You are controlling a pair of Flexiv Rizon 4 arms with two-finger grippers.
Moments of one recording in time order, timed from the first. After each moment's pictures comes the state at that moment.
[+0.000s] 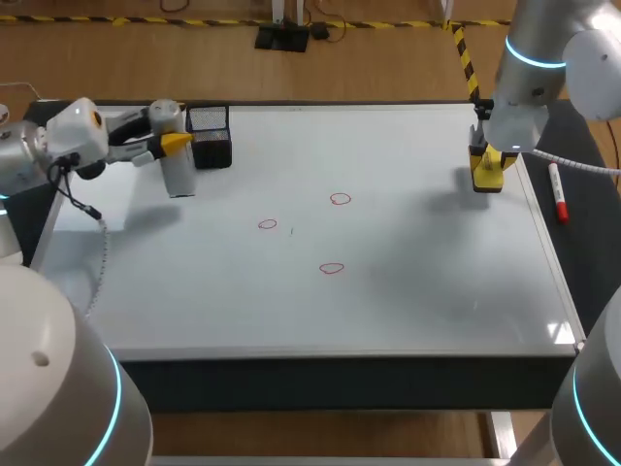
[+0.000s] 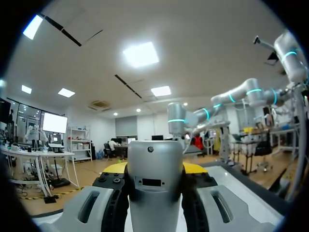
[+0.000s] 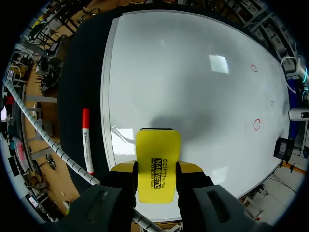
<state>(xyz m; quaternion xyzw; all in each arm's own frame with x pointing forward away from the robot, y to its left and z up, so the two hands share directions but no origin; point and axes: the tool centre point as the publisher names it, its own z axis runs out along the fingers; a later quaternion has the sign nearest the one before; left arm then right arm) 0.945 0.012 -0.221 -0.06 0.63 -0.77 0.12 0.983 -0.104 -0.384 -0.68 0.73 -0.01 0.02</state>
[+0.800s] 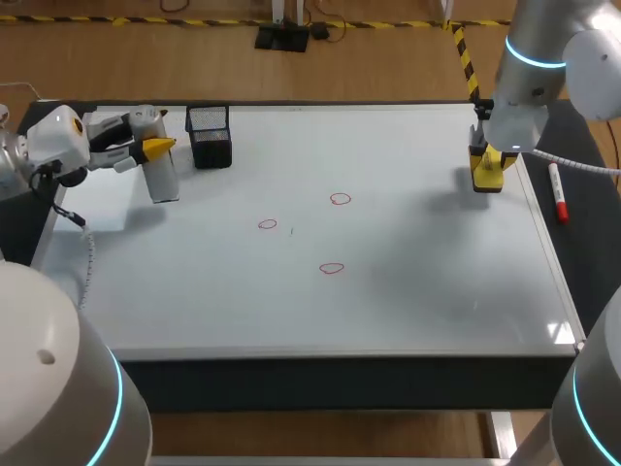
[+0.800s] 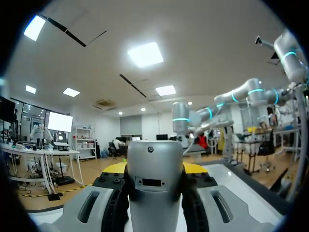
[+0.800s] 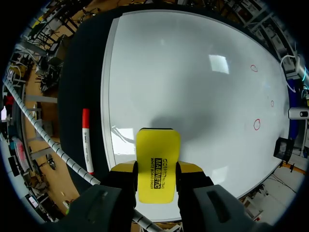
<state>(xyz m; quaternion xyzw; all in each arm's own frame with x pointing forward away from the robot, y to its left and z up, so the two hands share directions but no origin) 0.944 0.038 -0.229 -0.08 0.63 -0.76 0.13 0.984 -0.104 -0.384 -0.68 0.73 -0.01 0.02</state>
